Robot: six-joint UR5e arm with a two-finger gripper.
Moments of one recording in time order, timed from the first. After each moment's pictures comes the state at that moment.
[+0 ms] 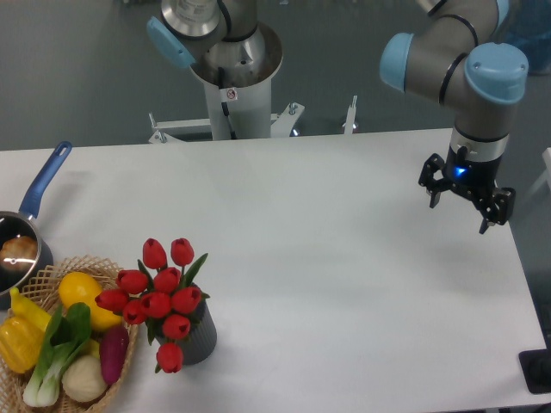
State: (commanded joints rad) arm 2.86 -1.95 -1.61 -0.94 1.47 1.59
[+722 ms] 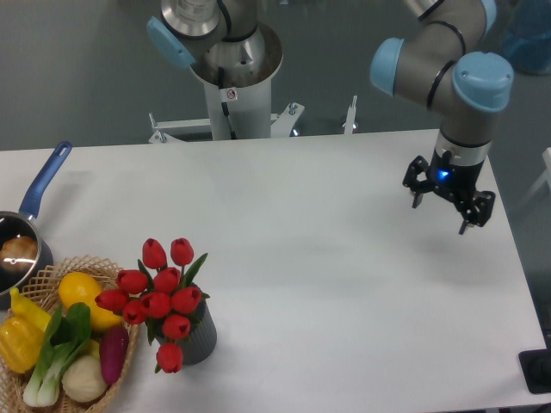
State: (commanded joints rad) arm 2.87 -1.93 -1.76 -0.93 1.34 1.57
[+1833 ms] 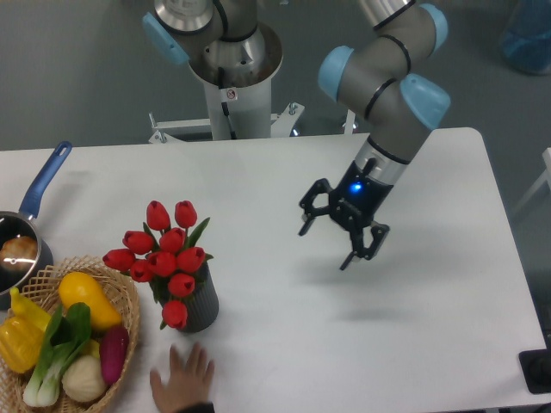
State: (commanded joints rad) arm 2.72 -1.85 -1.86 -0.94 0.68 1.46
